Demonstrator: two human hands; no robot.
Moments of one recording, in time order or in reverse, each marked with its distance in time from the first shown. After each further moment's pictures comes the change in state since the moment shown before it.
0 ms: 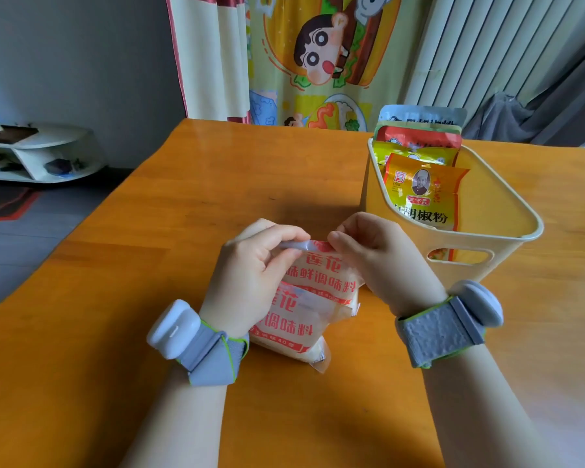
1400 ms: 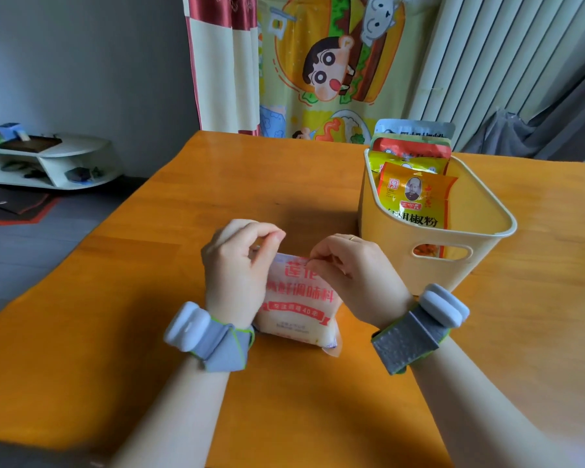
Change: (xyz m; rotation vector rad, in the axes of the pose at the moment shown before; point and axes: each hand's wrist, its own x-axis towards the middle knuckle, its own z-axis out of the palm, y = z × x) left_hand -0.014 -0.001 0.003 0.126 0.381 0.002; right_hand -0.024 0.005 0.005 -0.366 -0.094 -0.431
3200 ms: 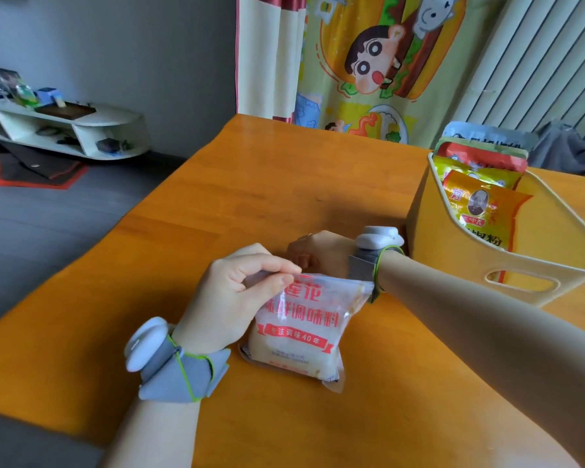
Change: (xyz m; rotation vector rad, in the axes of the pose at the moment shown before) left_hand -0.010 -0.027 -0.062 -0.444 -0.414 -0.335; right_hand 0.102 0.013 0.080 -0.158 -0.712 -0.132
